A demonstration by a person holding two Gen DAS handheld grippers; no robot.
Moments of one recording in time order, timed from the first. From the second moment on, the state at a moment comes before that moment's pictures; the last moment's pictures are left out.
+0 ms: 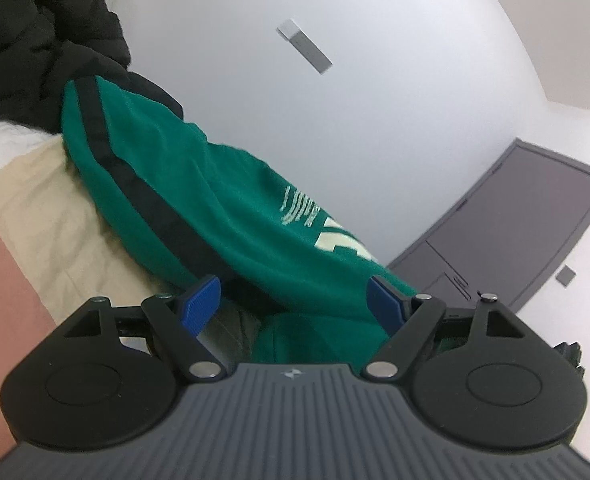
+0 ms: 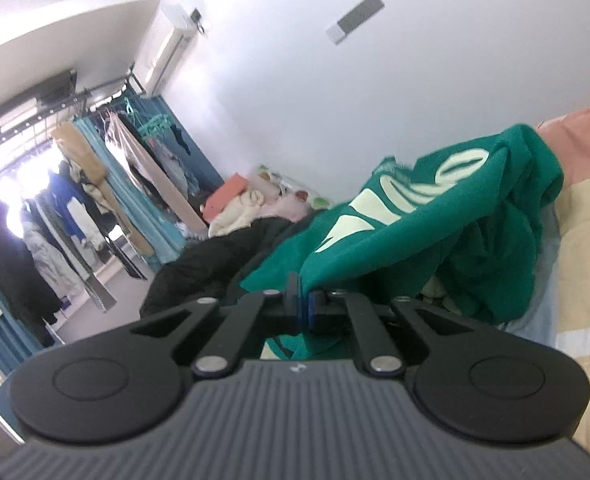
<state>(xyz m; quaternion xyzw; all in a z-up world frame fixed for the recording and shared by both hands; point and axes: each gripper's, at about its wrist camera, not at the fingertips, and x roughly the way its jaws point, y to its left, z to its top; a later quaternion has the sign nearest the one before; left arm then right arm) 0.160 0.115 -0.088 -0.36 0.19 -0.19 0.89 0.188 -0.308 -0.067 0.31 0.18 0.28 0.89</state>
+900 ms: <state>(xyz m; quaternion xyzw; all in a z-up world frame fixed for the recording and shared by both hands) 0.308 0.088 -0.196 -0.54 0.39 -0.16 0.73 0.206 -0.337 -0.137 0.41 0.30 0.16 0.85</state>
